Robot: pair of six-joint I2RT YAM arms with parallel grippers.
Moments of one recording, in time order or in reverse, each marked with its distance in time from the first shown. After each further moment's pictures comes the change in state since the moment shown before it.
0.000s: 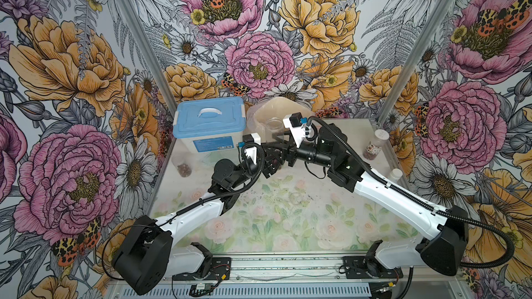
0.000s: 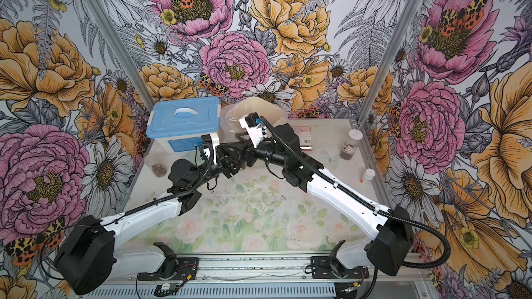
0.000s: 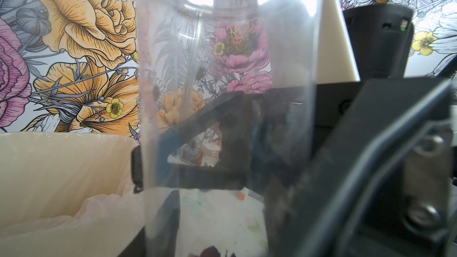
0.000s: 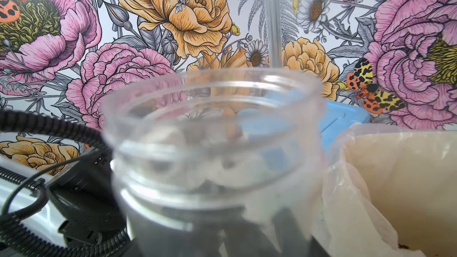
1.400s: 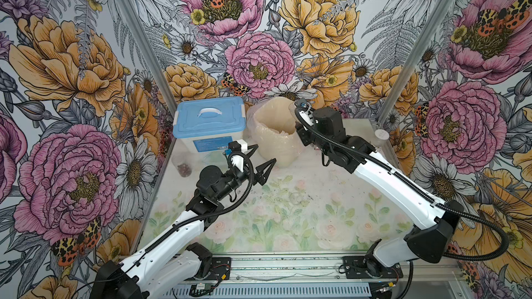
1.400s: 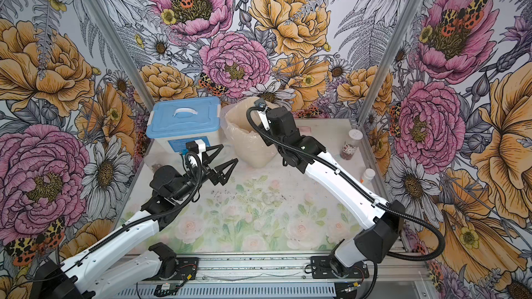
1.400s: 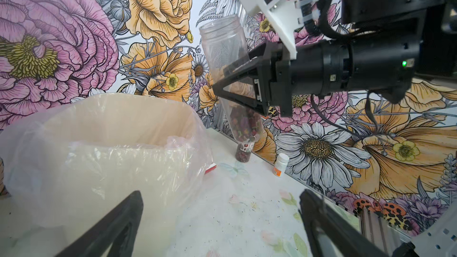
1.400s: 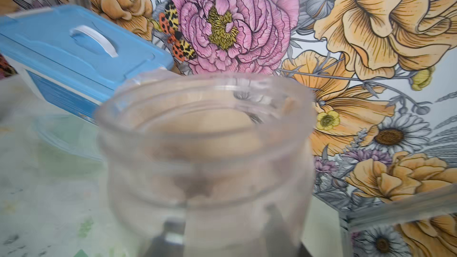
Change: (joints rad) left arm 0.053 -0.333 -0.079 -0.465 -0.170 0.120; right arm -0.060 0.149 0.368 -0.556 0.830 -0.462
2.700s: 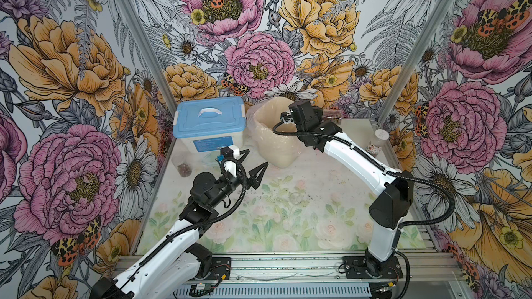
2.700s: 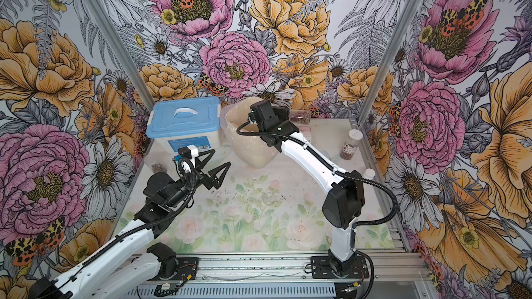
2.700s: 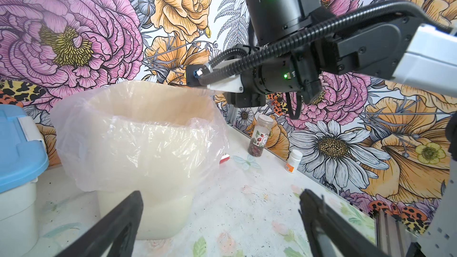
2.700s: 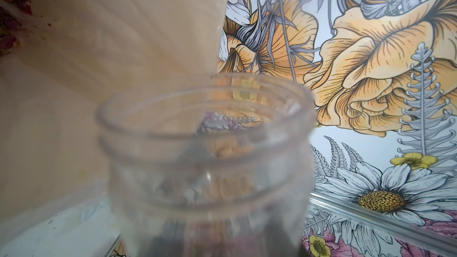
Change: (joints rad) left arm 0.054 -0.113 -0.077 -0.050 -0.023 0.000; right arm -0.056 0.335 0.248 -0.105 0.480 -0.913
